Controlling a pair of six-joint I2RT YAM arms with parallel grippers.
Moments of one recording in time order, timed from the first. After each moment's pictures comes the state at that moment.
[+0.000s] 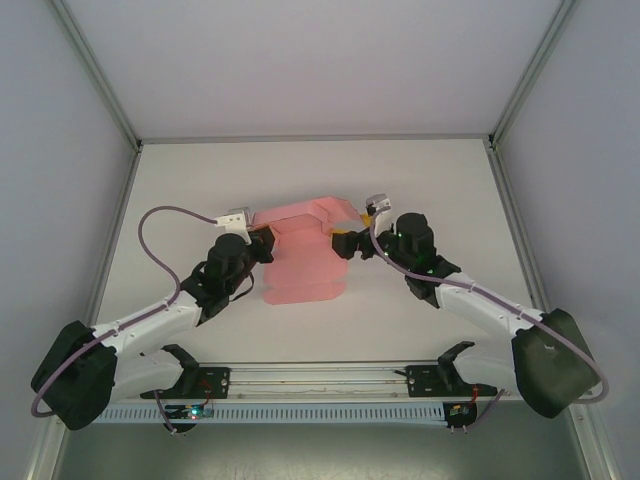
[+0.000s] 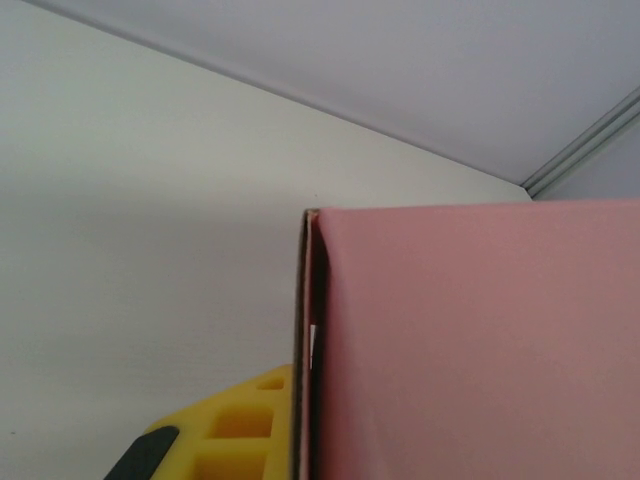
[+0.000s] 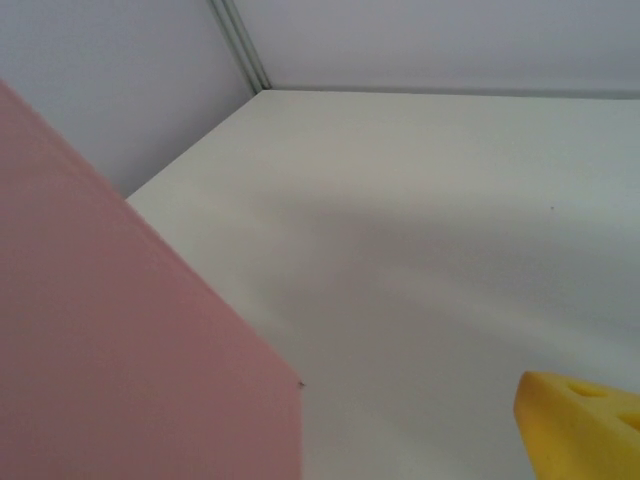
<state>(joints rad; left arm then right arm) -0.58 1.13 0.48 0.33 -0.17 -0.62 0.52 1.21 0.57 0.35 -0.29 0.29</state>
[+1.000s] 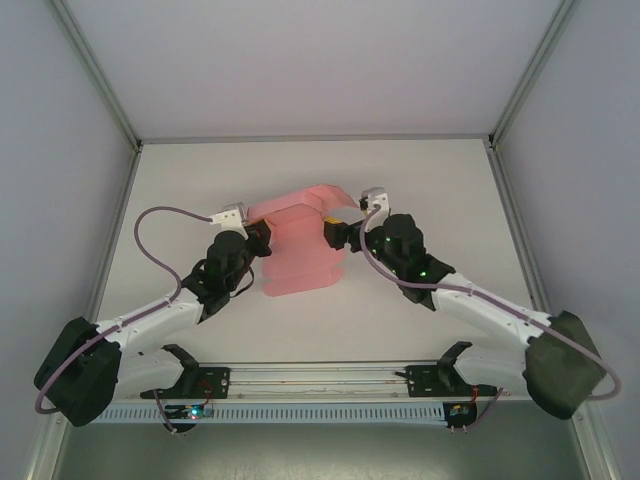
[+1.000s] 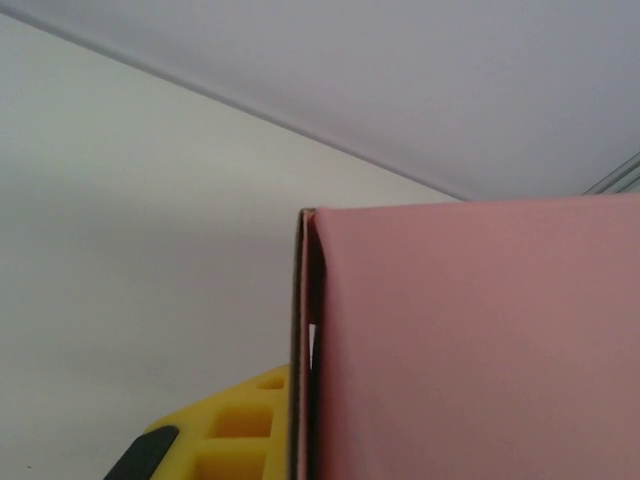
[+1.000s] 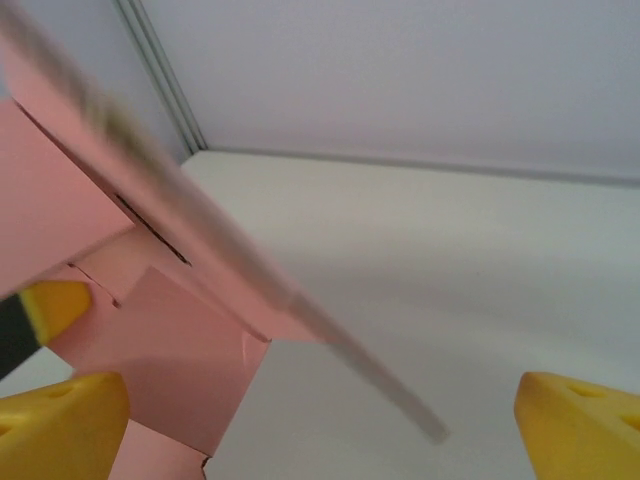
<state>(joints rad) -0.56 1.14 0.49 0.38 -0.23 -0.64 0.67 1.14 0.65 0.28 0.05 0.27</state>
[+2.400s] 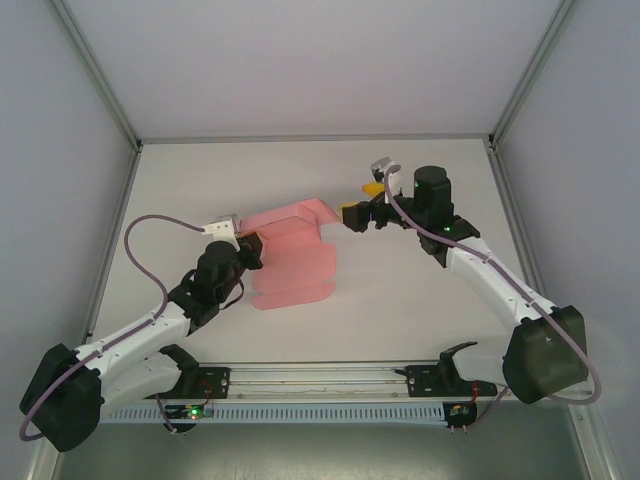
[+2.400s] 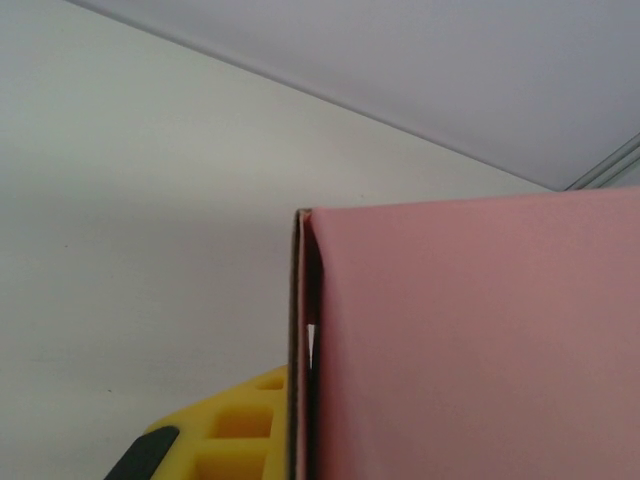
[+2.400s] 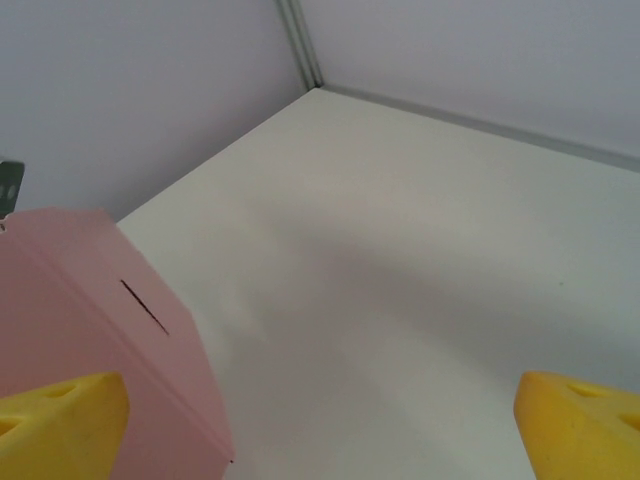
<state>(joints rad) -0.56 0.98 0.42 0.21 -0.22 -0.61 0.32 1.28 0.94 -0.04 -0.64 0.08</state>
